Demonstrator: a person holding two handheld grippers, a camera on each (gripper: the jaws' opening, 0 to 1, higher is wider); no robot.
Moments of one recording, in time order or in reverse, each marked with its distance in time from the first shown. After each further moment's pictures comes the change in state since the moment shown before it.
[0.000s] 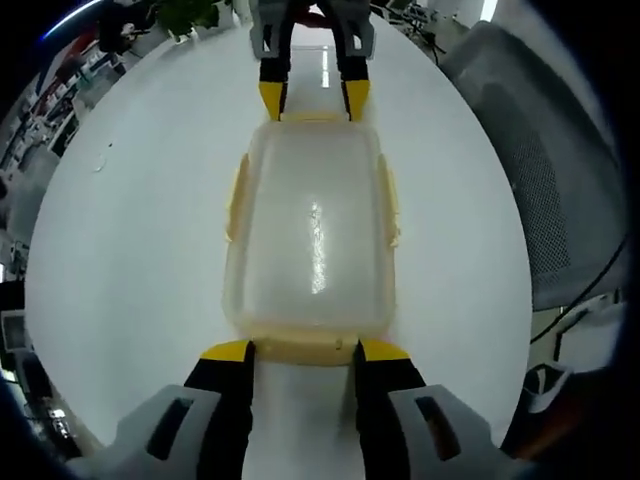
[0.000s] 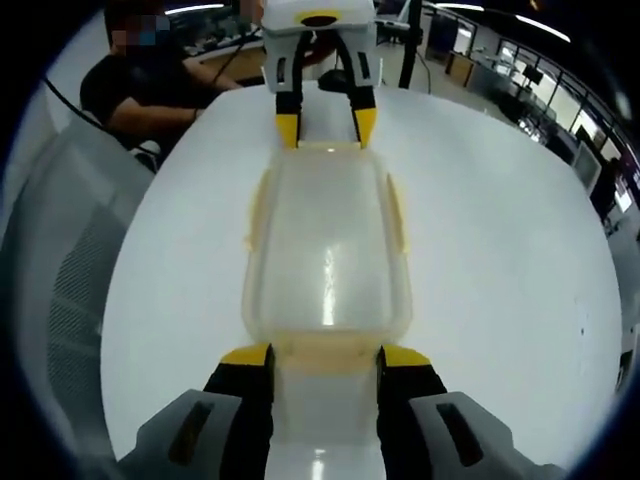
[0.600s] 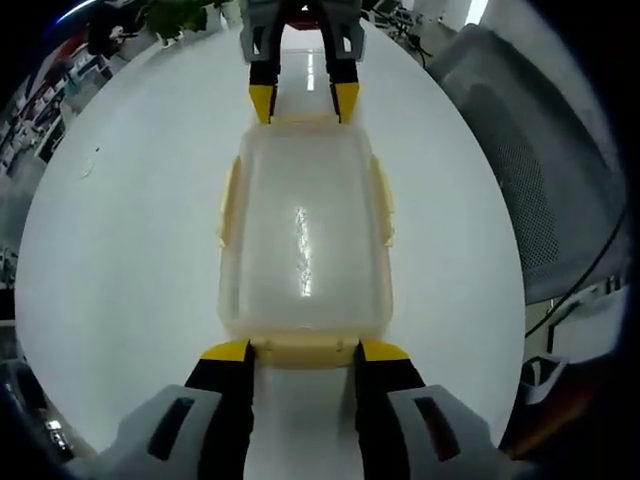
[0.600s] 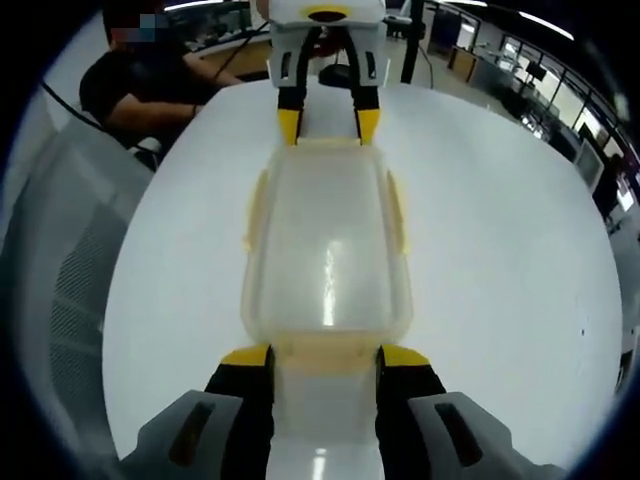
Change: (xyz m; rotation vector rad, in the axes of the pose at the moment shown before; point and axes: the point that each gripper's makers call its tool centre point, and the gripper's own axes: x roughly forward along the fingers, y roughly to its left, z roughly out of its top) left arm 0.001 0.001 0.003 0.030 -0.002 -0.048; right arm 0.000 -0.002 -0.001 0.003 0.011 0.008
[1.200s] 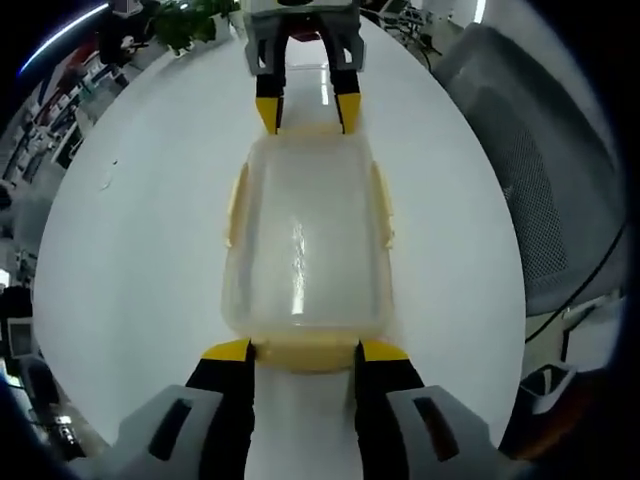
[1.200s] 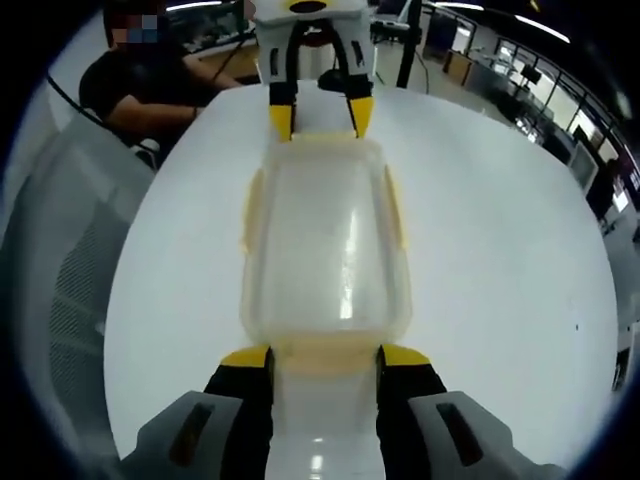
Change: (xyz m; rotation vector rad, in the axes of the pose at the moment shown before) left arm -0.020 -0.009 0.012 0.011 -0.025 0.101; right arm -0.012 0.005 -0.001 -0.004 -0.015 -0.033
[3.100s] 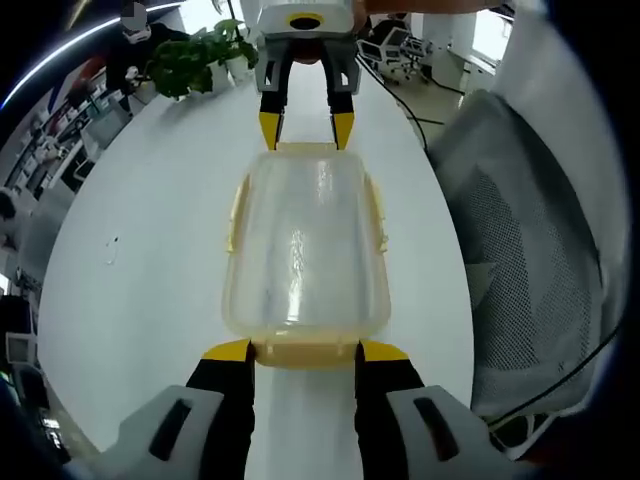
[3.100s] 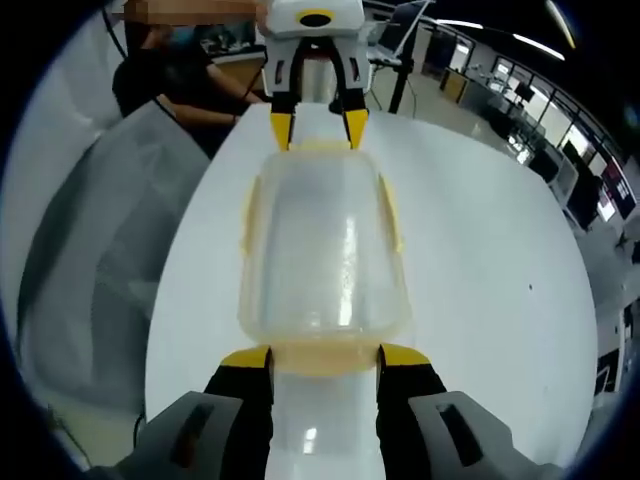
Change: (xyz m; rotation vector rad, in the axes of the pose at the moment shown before) left arm -0.024 -0.019 0.130 -0.031 -0.132 -0.009; right arm -0.115 0.022 -0.066 -0.038 -0.044 -0.041
